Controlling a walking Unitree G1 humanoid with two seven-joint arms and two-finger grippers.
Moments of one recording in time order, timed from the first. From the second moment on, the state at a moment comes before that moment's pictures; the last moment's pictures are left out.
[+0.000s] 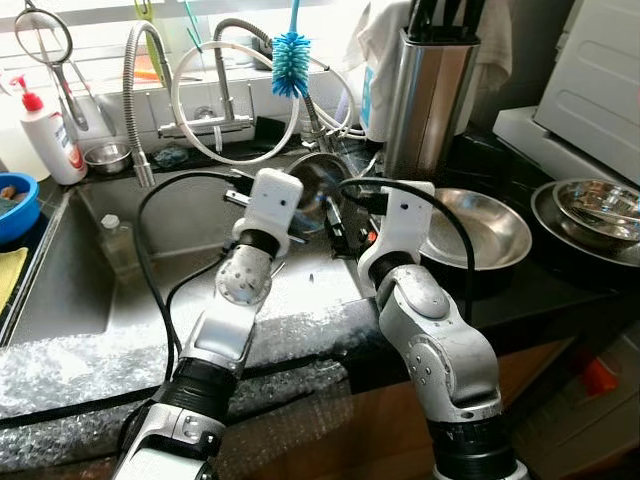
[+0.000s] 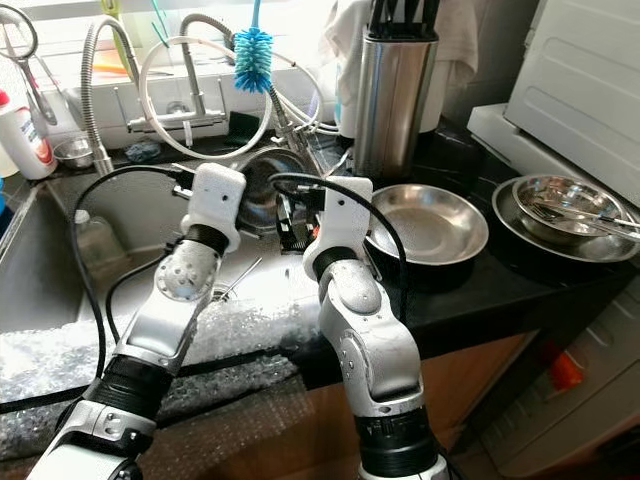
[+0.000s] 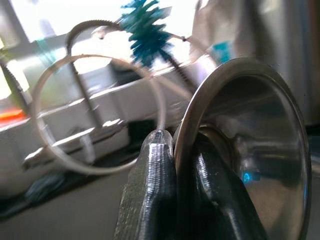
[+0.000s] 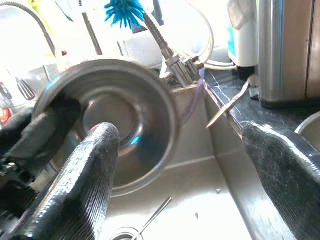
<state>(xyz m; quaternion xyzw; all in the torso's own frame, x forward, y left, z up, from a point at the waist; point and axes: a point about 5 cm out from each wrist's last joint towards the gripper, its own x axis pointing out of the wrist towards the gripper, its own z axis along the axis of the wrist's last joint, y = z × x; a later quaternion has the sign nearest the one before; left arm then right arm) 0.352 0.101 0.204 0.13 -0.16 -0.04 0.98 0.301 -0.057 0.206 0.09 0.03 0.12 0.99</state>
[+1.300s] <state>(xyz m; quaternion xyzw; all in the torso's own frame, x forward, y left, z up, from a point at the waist) 0.360 0.153 0.172 -0.04 -0.09 0.01 0.99 0.244 -0.178 0.179 0.04 -0.06 0.23 0.97</state>
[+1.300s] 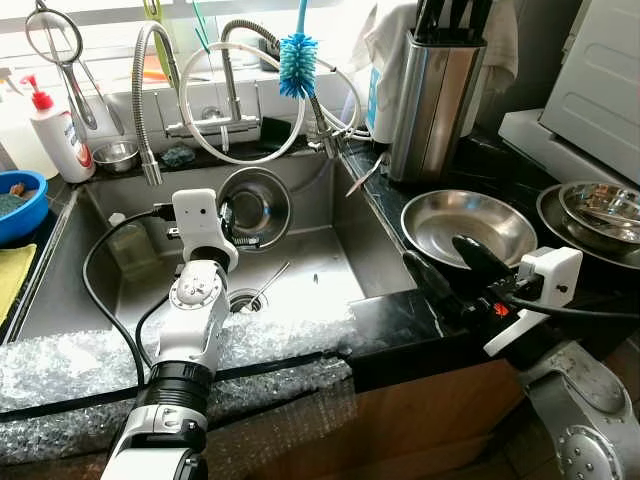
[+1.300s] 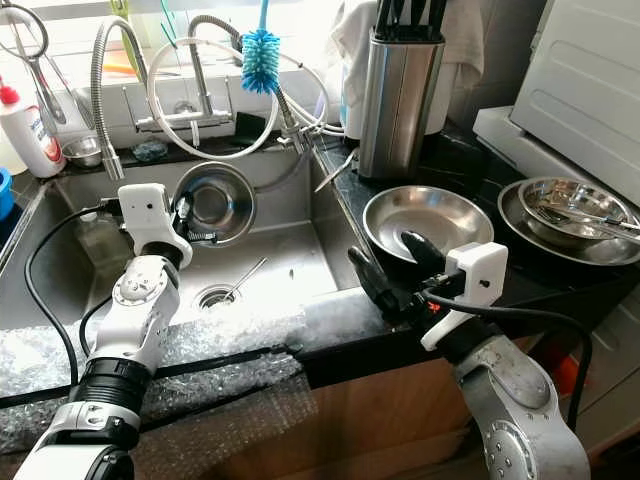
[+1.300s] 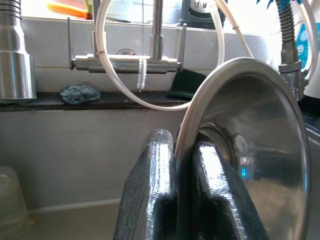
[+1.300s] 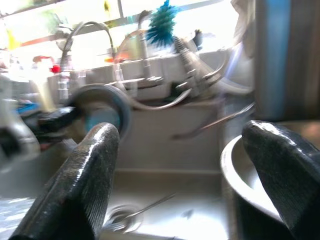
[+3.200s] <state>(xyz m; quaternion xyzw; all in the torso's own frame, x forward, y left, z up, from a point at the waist) 0.396 0.168 0.156 0.14 0.07 -0.01 0.99 0.254 -0.174 0.121 -0.04 -0.07 0.05 1.00</state>
